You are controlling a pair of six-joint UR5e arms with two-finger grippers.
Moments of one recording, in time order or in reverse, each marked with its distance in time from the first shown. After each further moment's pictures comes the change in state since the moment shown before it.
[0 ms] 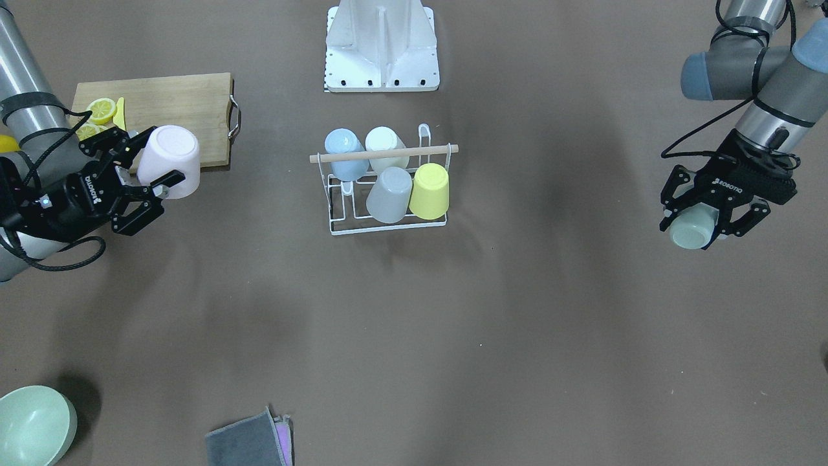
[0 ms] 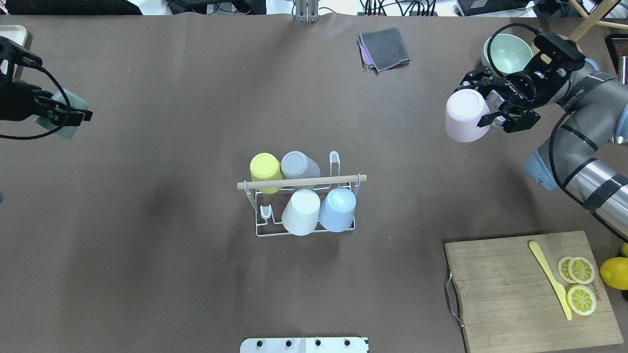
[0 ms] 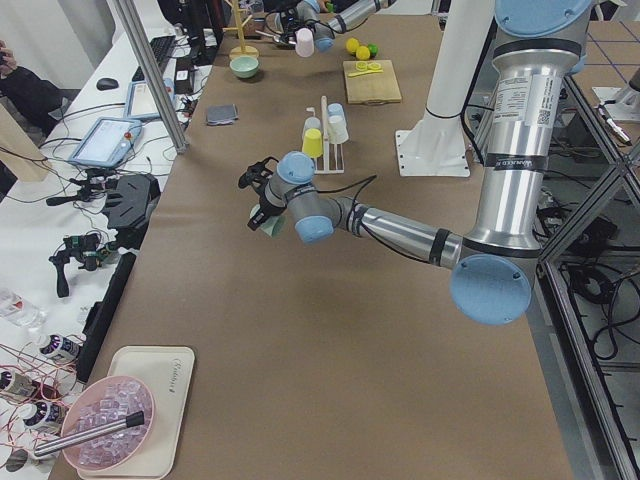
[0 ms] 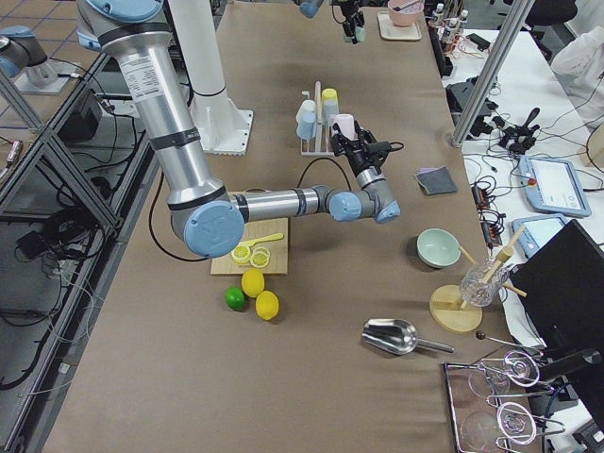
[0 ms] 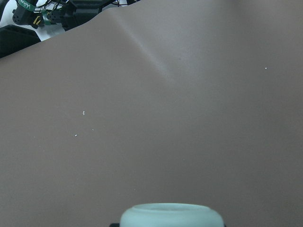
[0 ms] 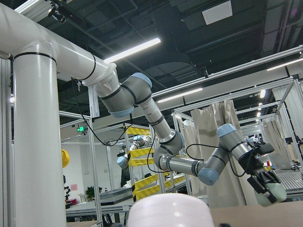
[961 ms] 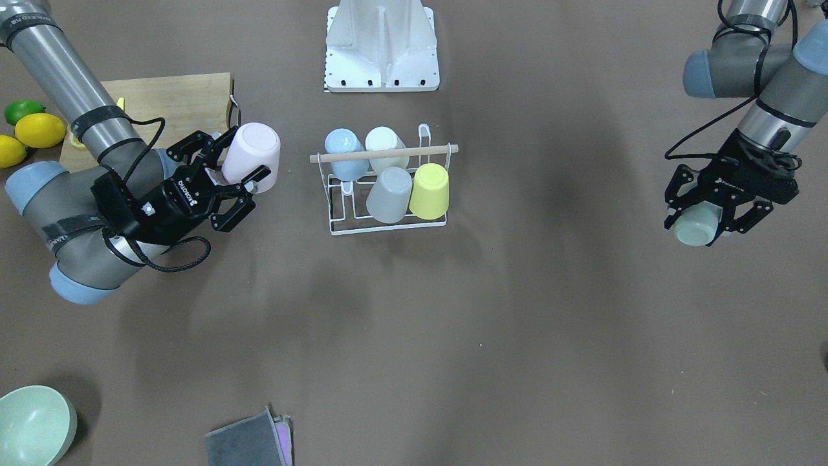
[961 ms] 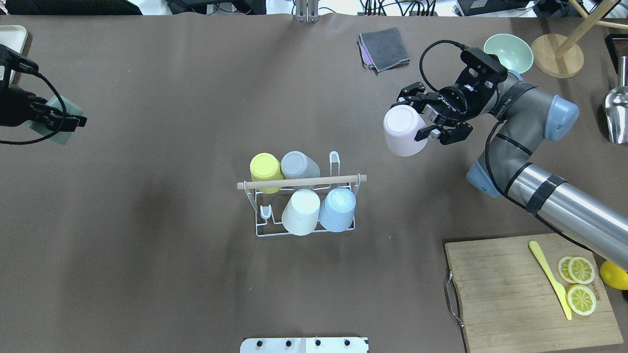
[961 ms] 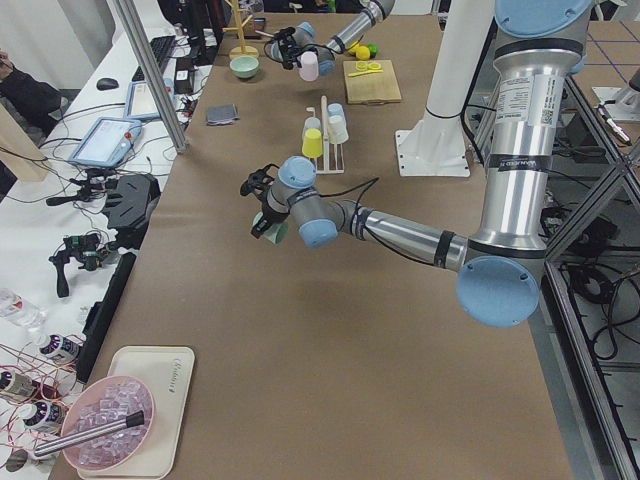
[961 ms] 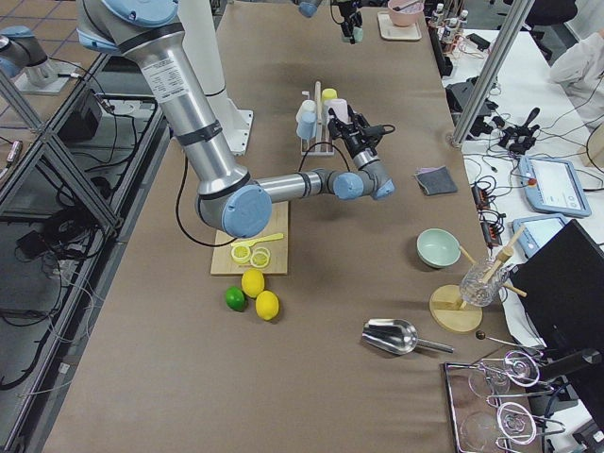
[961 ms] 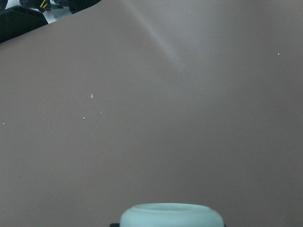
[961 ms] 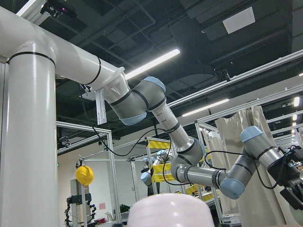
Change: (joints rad) left arm 0.001 0.022 -0.004 0.018 0.000 0.000; right arm -0.120 0.150 -0.105 -0.003 0.031 -0.035
